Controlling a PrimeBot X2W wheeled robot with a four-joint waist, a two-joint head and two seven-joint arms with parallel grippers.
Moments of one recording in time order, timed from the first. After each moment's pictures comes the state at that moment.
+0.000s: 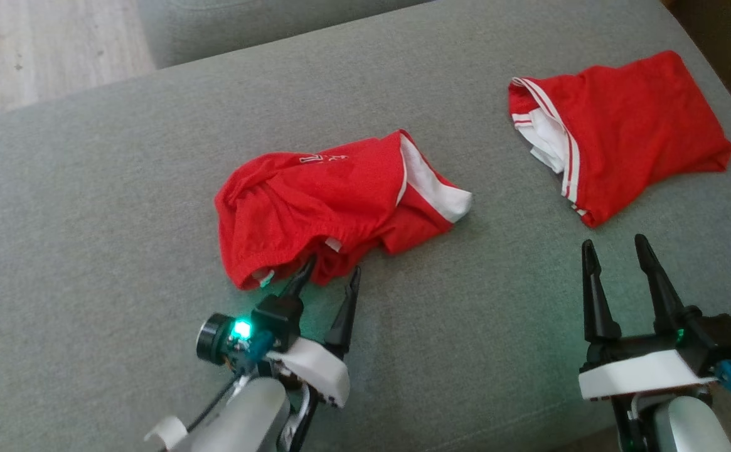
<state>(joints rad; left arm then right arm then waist) -0.36 0.05 -0.66 0.58 -0.38 0.07 -0.21 0.01 -0.04 0.01 0.13 0.09 0.12 -0.25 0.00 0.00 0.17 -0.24</state>
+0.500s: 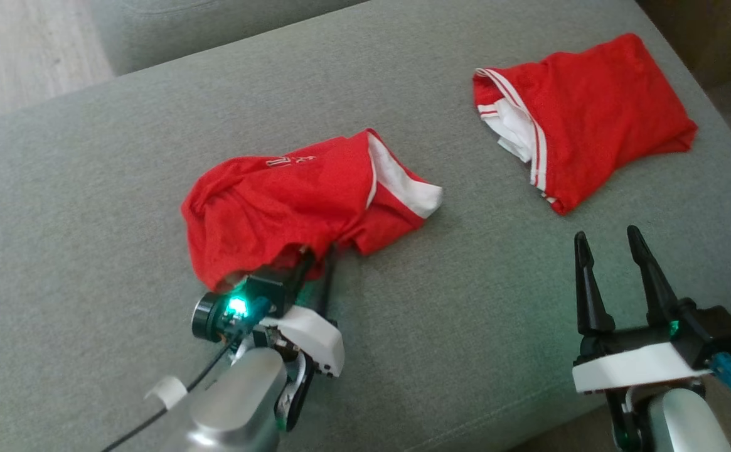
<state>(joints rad) -0.50 0.05 -0.76 0.74 -0.54 0.10 -0.23 -0.02 -0.04 0.03 0.13 0.10 0.12 -0.25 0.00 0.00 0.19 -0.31</state>
